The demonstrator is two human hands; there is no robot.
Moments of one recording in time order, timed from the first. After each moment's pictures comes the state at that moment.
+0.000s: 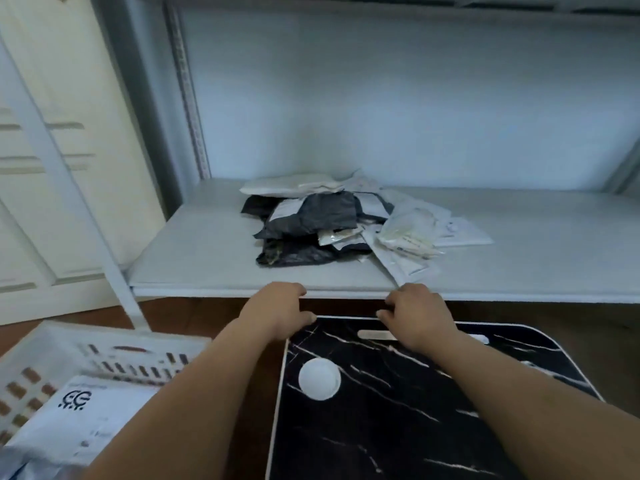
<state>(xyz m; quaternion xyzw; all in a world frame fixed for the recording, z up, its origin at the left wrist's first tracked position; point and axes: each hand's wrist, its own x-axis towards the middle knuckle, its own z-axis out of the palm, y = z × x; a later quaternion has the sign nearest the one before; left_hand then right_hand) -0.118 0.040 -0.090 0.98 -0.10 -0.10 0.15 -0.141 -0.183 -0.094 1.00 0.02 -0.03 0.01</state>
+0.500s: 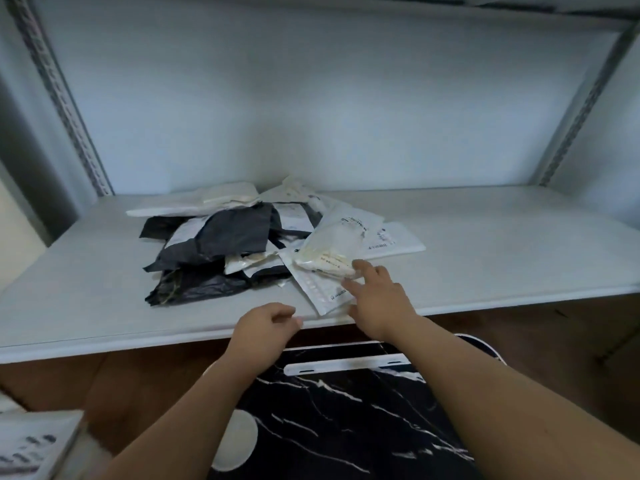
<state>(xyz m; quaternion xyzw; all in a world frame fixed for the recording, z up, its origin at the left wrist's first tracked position) -0.075 -0.085 -0.124 0.88 -0.03 -0.09 0.47 -0.065 -0.286 -0.109 1.00 0.04 -0.01 -0.02</state>
